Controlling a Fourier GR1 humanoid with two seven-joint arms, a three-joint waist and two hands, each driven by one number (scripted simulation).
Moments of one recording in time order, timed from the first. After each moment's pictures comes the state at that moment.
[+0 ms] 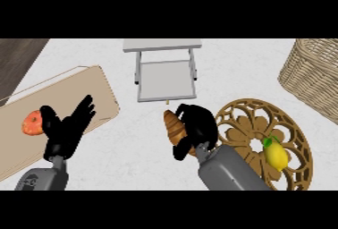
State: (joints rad) left arm -0.11 0.23 -0.03 -1.38 0.19 0.03 0.26; right arm -0.46 0.00 0.54 -1.33 0.71 0.02 0.83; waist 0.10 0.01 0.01
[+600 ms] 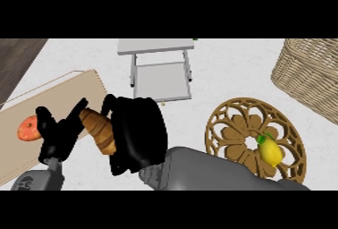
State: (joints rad) left arm -0.10 0.25 0.00 -1.36 0.20 0.02 0.27; right arm -0.92 0.00 0.84 -1.49 0.57 -0.21 1.03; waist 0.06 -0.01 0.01
